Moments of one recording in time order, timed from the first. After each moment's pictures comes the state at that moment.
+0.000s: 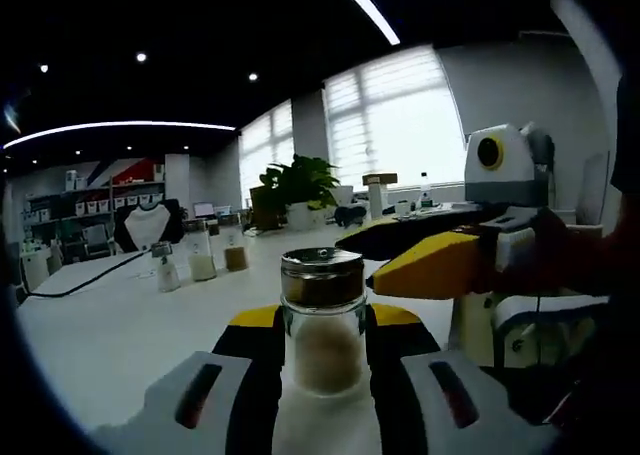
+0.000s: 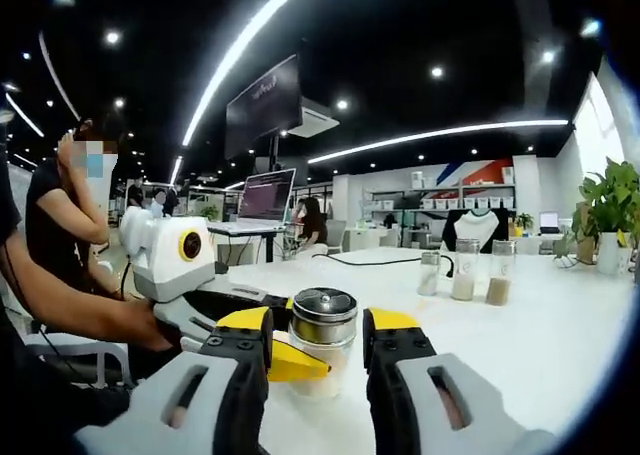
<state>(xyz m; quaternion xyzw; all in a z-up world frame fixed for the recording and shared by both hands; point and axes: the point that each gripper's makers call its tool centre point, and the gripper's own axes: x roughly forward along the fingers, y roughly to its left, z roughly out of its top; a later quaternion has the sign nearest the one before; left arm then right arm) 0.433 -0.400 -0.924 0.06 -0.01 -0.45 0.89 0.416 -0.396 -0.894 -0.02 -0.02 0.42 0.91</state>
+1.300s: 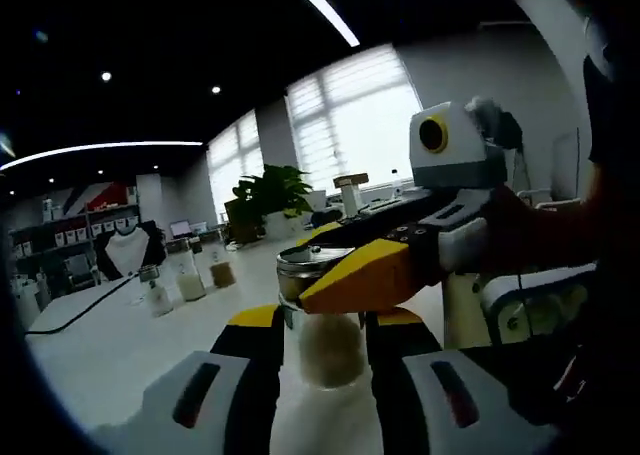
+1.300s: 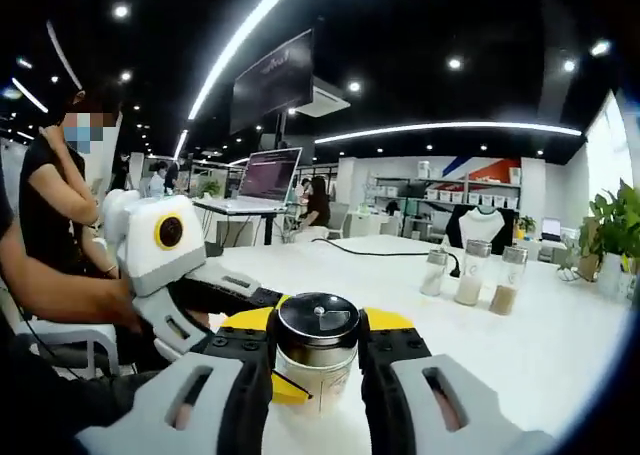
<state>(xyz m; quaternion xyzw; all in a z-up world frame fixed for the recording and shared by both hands) 0.432 -0.400 -0.919 0.09 -0.05 -0.45 0.89 0.441 -0.377 -0.892 -0.04 0.01 0.41 0.91</state>
